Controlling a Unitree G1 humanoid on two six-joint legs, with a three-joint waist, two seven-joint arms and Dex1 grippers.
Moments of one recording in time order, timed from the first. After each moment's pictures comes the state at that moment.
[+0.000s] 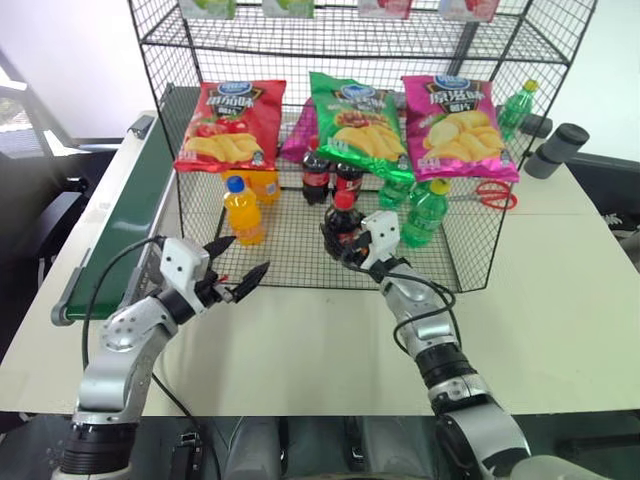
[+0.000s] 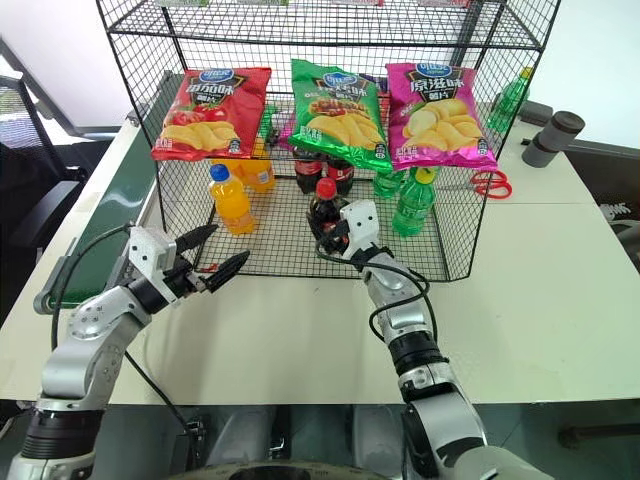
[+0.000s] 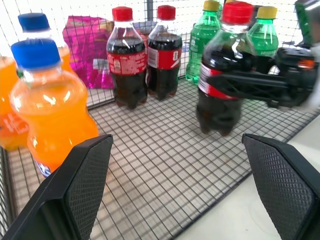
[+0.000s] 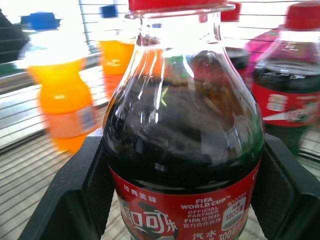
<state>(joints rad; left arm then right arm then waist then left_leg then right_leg) -0.02 0.45 0.12 -0.26 -0.39 0.22 -0.65 -0.56 -0.04 0.06 0.63 0.12 -0.28 0.37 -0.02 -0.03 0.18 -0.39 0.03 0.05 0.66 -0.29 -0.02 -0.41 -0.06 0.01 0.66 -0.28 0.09</state>
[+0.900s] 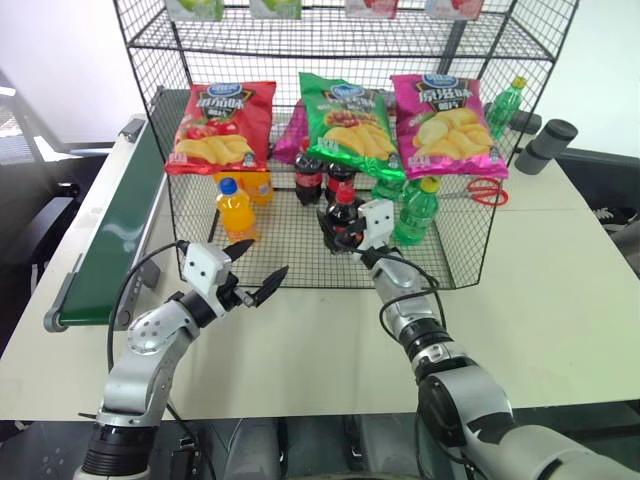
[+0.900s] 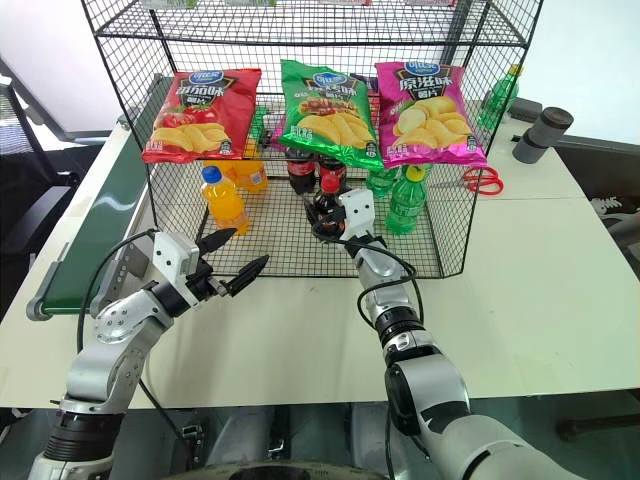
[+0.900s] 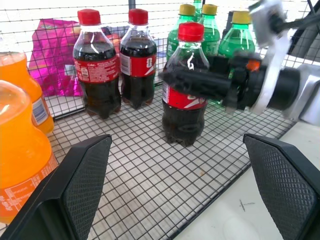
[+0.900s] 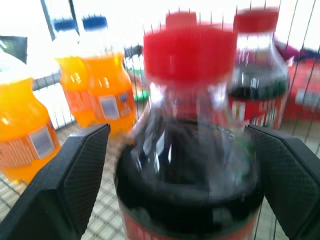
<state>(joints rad) -0.05 0.40 0.05 -0.28 -0.36 0.23 -0.62 -0.68 -0.02 -0.02 0.83 0.13 -0.46 0.43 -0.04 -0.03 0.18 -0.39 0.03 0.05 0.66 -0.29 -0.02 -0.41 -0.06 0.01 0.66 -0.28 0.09</state>
